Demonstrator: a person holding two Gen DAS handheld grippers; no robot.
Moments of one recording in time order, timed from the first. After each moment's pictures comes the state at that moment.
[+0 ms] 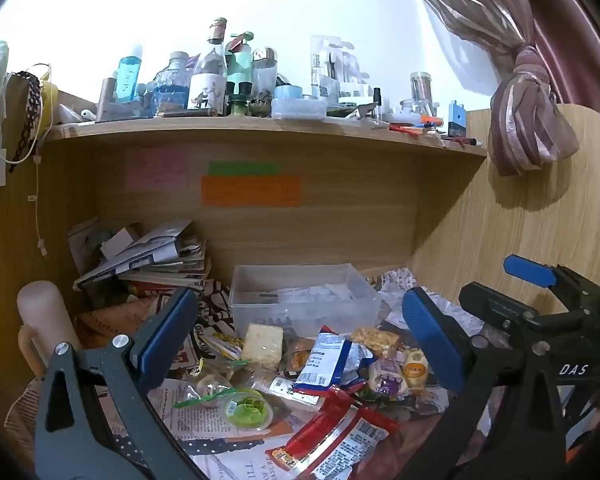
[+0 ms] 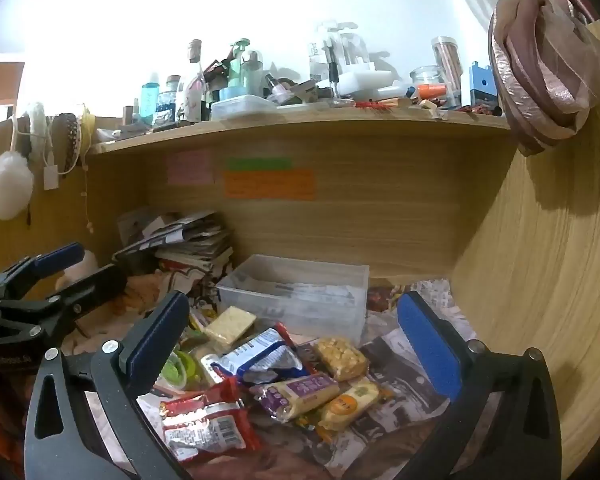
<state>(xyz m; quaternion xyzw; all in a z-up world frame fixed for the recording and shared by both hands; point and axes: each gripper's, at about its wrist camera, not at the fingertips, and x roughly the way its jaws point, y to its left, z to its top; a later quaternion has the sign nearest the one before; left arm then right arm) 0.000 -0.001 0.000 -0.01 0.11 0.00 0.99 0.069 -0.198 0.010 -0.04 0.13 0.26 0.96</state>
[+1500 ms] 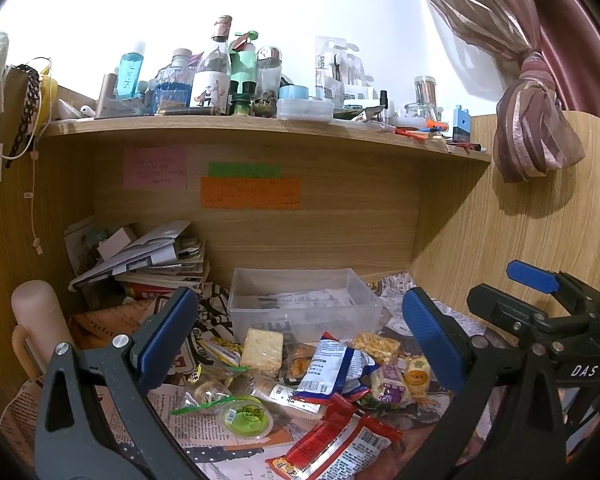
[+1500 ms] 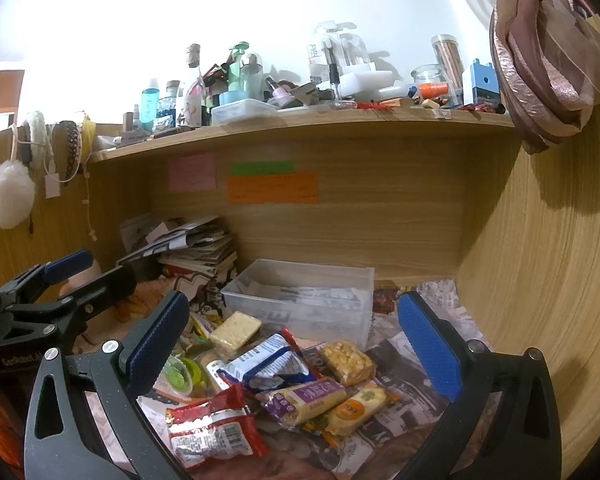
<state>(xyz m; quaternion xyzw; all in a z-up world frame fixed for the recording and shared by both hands) 0.008 0.005 0.000 -0.03 0.10 0.00 0.99 0.073 -0.198 0.012 -0.02 0.13 0.26 0.95</state>
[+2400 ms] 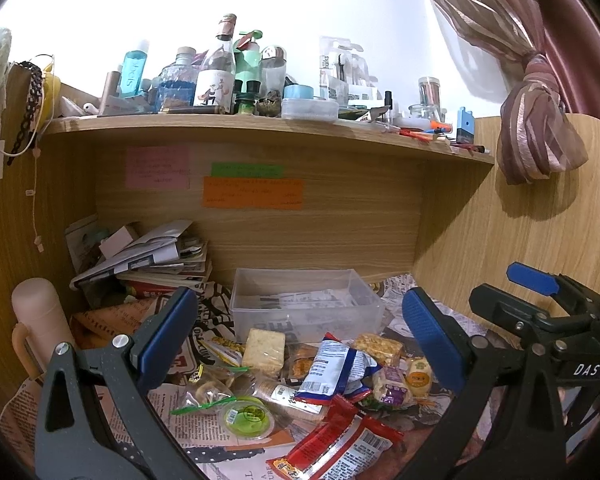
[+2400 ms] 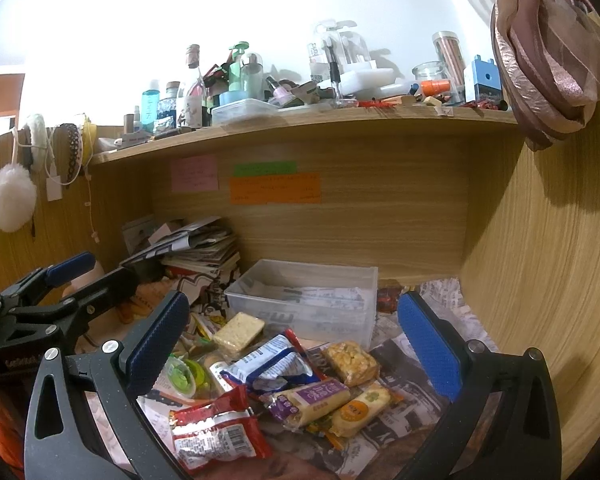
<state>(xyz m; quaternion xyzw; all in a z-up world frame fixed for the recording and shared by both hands) 0.010 0.008 0.000 -0.04 0.10 0.00 0.99 0.073 -0.195 0.013 -0.02 0.14 0.27 0.95</state>
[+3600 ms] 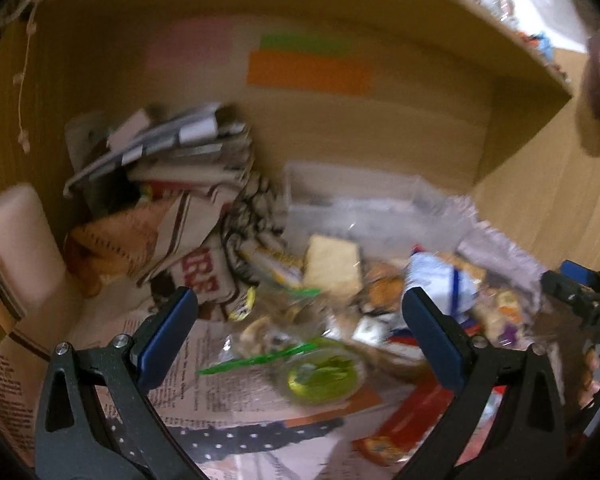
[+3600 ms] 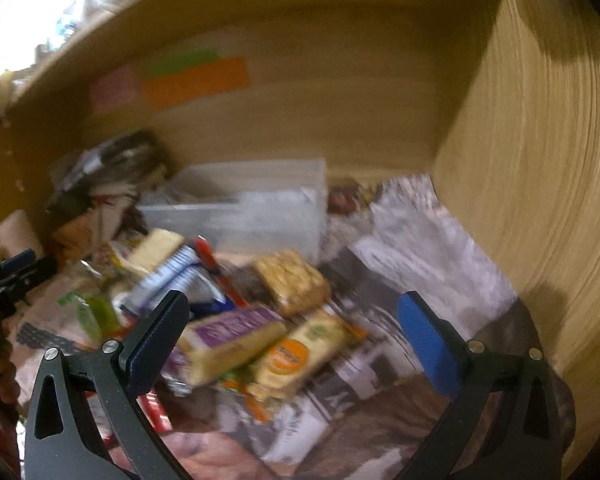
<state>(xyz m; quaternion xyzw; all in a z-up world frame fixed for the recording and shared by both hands) 0.088 0.079 -0.093 -0.07 0.27 0.05 0.96 0.159 -0.222 -0.070 -0.02 0.31 0.19 0.93</state>
